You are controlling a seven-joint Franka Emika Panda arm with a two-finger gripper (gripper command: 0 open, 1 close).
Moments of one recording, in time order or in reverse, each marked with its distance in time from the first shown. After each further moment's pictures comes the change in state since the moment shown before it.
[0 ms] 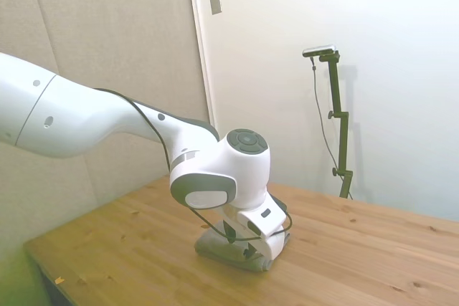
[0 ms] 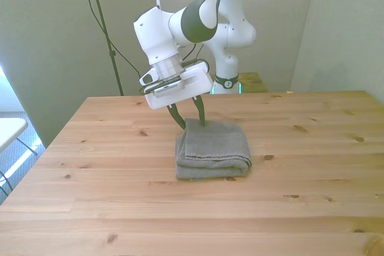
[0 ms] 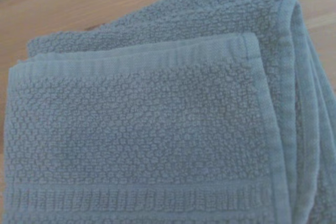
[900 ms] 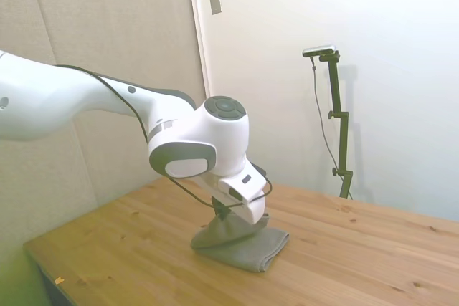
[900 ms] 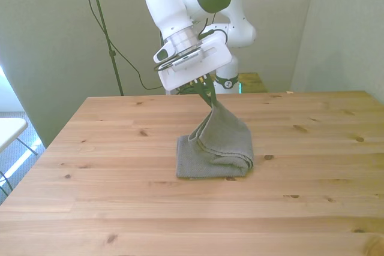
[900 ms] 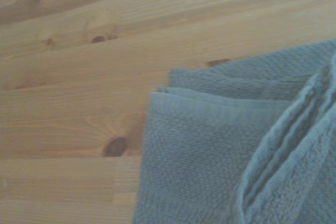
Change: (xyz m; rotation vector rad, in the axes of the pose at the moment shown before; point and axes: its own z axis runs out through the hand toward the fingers) arm -0.055 -0.058 -0.048 0.089 -0.024 -0.137
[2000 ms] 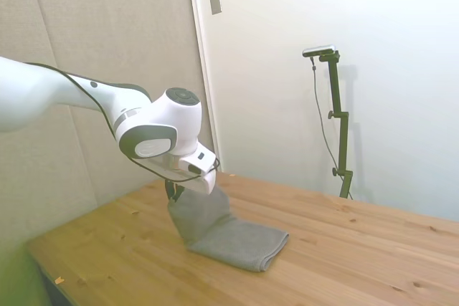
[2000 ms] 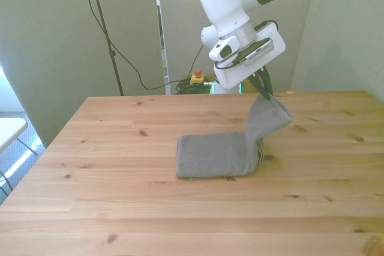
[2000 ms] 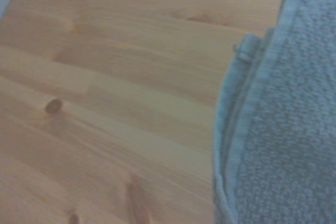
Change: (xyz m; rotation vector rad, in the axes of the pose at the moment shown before) arm -0.096 -0.090 0.053 -0.023 -0.198 -0.331
